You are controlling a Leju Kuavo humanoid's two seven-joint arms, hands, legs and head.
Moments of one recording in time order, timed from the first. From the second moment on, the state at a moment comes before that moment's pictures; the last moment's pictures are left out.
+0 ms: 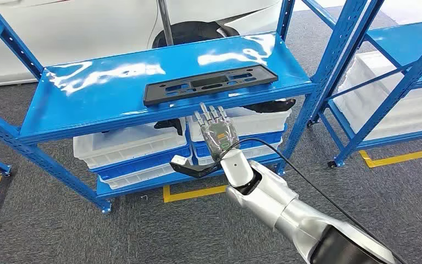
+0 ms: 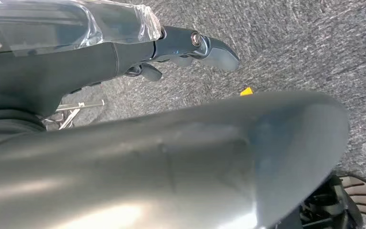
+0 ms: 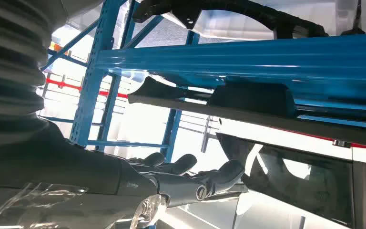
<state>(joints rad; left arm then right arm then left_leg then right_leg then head) -0.17 0.00 -1.17 -0.25 0.83 0.27 0.15 -0.84 0.05 1.25 -0.90 1.12 -0.12 0.22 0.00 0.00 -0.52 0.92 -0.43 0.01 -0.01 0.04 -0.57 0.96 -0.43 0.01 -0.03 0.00</state>
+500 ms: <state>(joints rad) -0.17 0.00 -1.17 -0.25 0.82 0.27 0.14 -0.84 0.03 1.24 -0.89 1.10 -0.13 0.21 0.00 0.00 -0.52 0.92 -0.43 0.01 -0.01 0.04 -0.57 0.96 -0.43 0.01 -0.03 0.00</state>
